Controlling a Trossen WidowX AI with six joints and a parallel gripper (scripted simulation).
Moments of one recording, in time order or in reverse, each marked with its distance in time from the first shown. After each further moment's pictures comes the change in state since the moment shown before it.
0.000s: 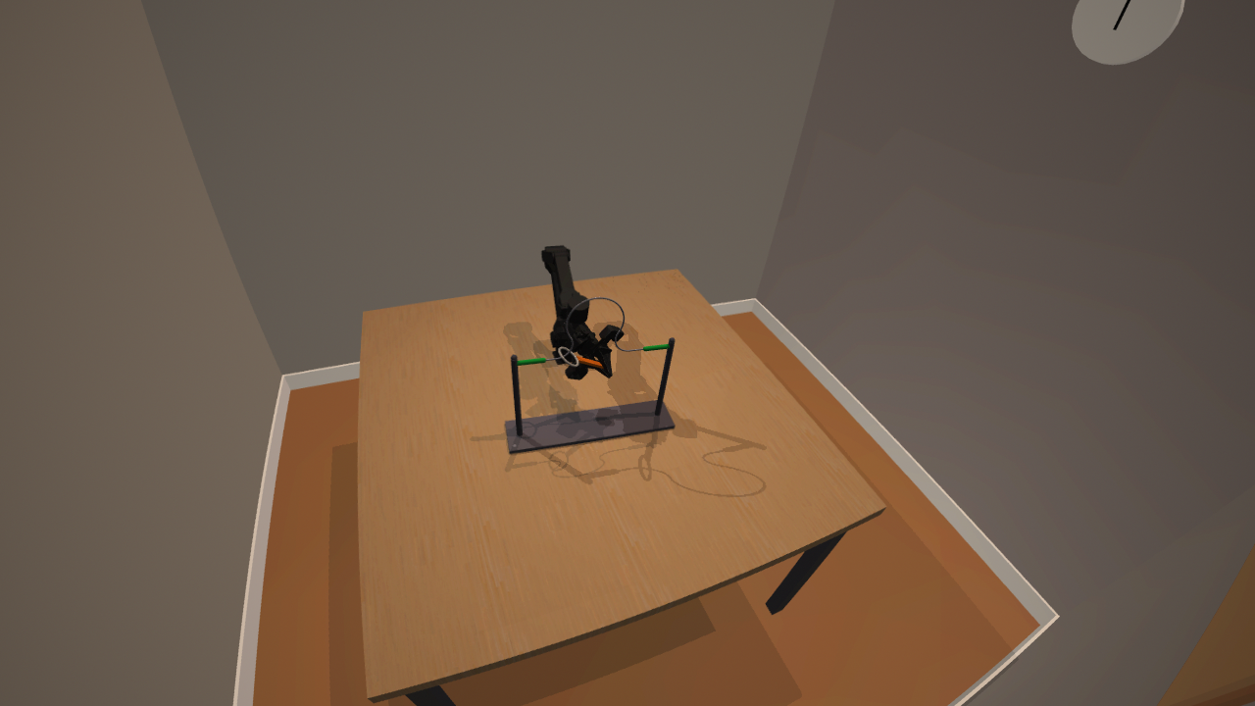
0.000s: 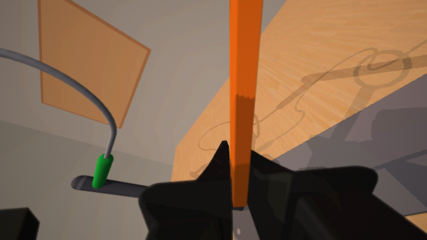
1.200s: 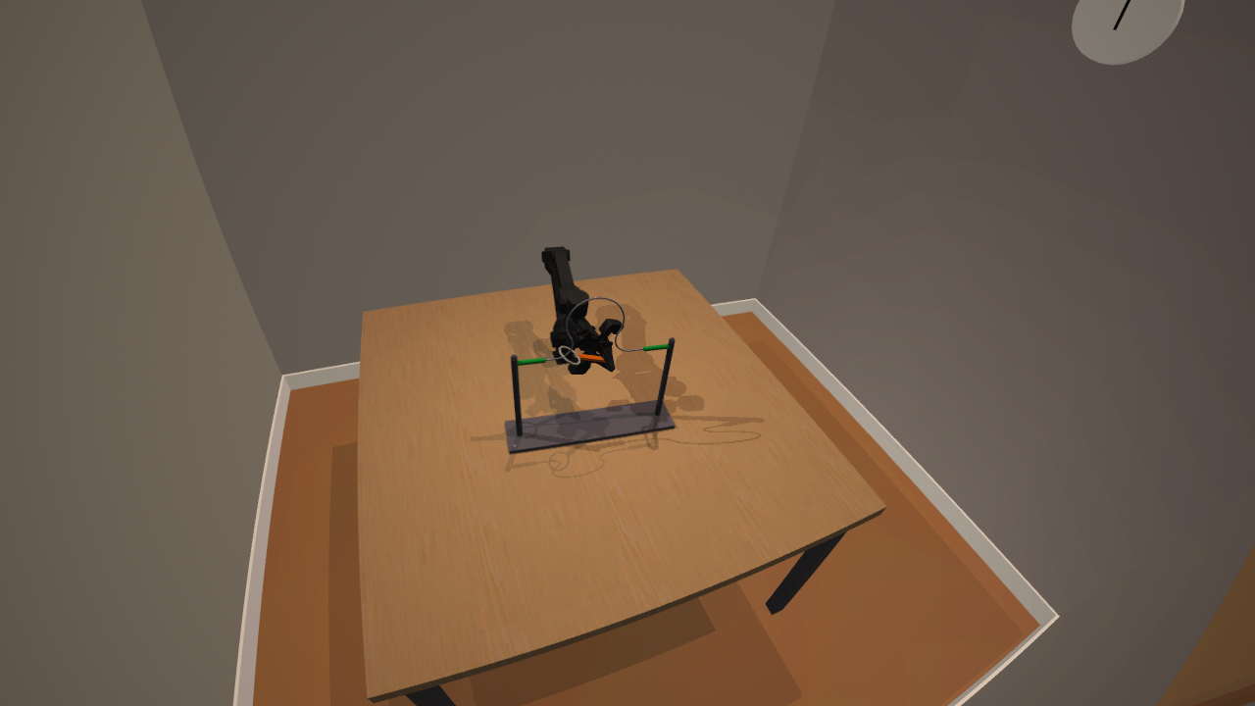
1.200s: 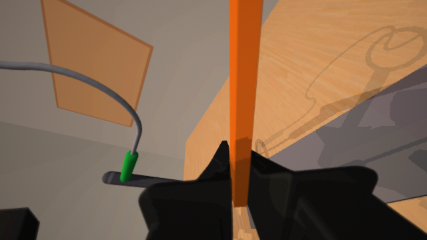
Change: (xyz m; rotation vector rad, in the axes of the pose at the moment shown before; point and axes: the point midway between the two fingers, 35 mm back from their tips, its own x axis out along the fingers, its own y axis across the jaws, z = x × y) arm -0.008 0.015 0.000 0.078 0.049 0.026
